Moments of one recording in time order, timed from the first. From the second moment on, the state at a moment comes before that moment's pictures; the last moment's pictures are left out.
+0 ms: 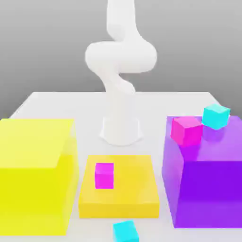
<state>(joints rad) 0.00 -0.71 0.00 -2.31 -0.01 2.33 0.79</state>
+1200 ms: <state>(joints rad) 0.01 0.45 0.01 -2.37 -0.02 2.82 0.58</state>
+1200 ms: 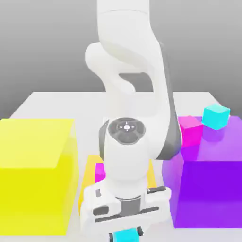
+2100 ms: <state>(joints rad) 0.20 -0.30 0.16 -2.46 0.17 2.20 0.11</state>
